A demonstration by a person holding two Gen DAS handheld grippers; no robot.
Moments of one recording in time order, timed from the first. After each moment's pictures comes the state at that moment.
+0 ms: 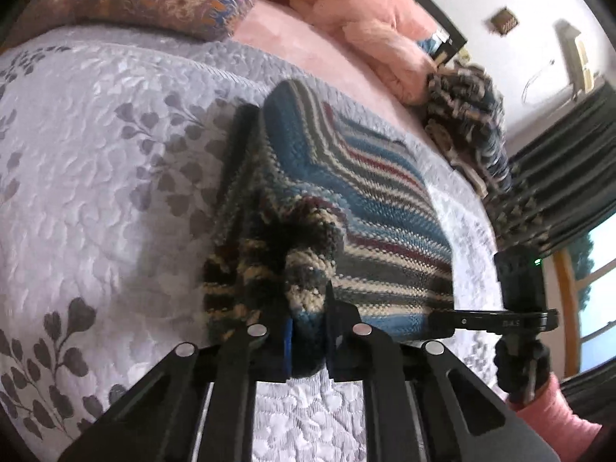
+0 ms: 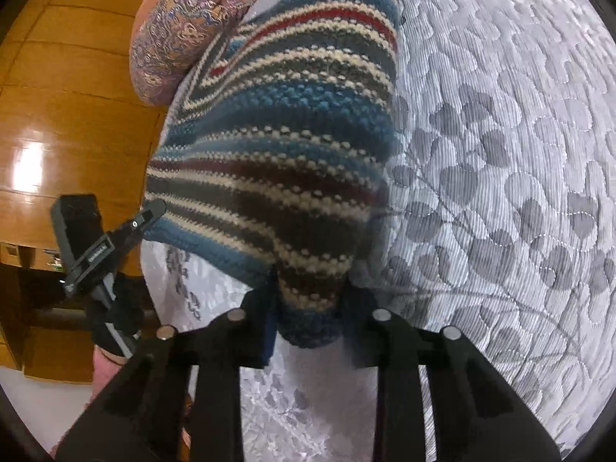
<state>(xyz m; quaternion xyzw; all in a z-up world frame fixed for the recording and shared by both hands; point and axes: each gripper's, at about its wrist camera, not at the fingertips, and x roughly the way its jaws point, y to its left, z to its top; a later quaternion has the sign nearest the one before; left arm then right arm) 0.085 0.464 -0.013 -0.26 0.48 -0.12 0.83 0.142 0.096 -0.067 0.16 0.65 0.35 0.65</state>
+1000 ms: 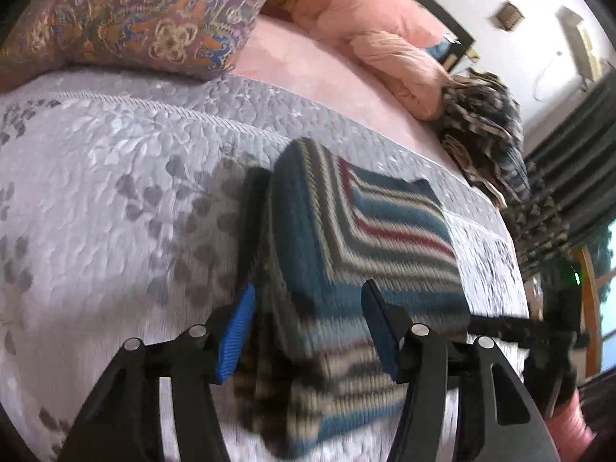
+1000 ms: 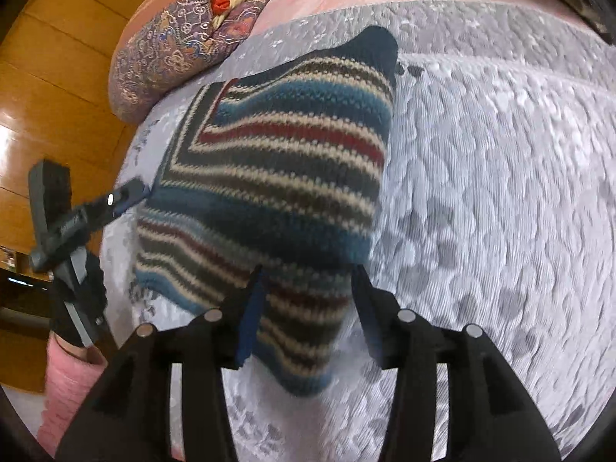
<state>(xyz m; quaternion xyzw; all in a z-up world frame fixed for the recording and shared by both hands) 0.161 0.473 0.002 -0.22 0.48 -0.08 0.84 0.177 0.114 -0.028 0.07 0.61 0.29 0.74</state>
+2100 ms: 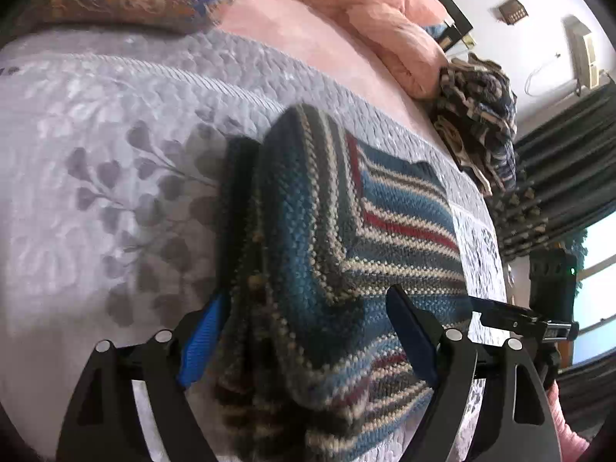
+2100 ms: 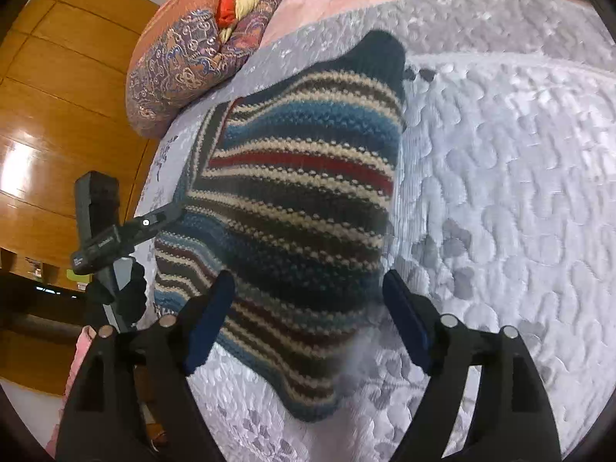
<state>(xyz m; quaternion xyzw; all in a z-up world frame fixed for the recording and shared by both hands) 0.188 0.475 -0.039 -0.25 0.52 -0.14 0.80 0.201 0.104 -0.044 0.13 0.60 0.33 0.71</state>
